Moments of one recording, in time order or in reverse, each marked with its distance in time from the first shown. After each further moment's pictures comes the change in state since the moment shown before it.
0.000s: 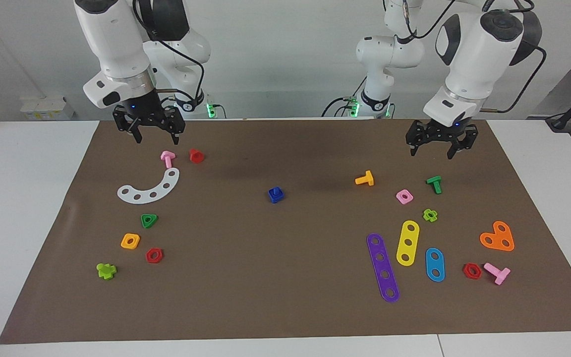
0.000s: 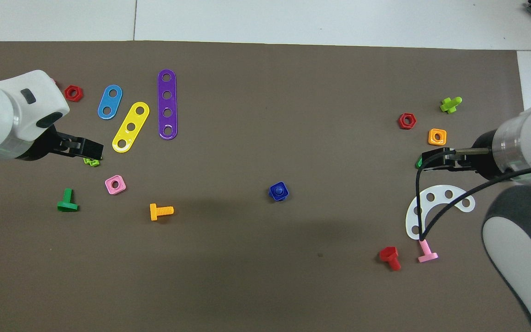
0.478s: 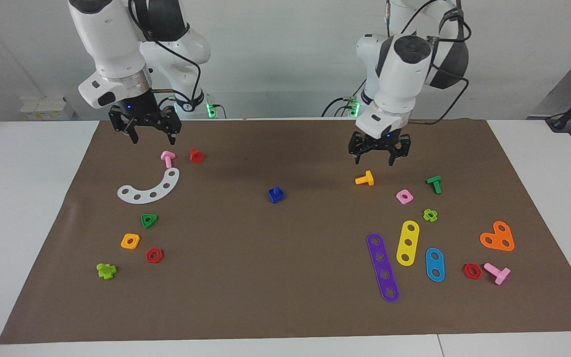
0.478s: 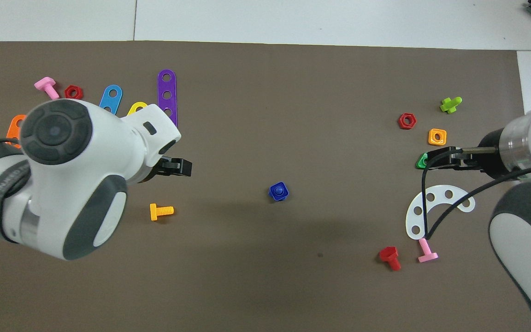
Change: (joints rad) left arm -0.257 0.049 -0.007 -0.136 -0.025 0.201 -0.364; right arm -0.018 0.000 -0.001 0.000 0.000 0.000 -0.016
